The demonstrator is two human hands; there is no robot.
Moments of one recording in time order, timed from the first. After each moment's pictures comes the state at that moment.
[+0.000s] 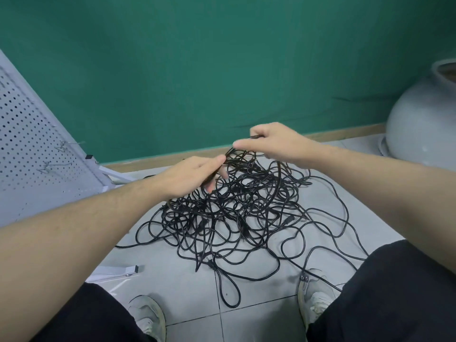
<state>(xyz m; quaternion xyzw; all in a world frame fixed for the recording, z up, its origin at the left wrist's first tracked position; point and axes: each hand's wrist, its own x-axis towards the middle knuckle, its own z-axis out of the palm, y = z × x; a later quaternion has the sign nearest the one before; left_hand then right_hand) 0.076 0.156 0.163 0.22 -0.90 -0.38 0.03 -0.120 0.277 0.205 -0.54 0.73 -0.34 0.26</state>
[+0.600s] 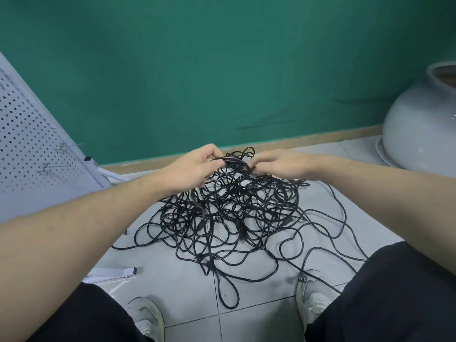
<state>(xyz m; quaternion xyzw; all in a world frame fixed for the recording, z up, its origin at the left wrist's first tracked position) 0.068 0.162 0.172 0.25 -0.84 -0.48 0.08 -0.134 0.297 0.181 -0.54 0.76 -0.17 0.32</state>
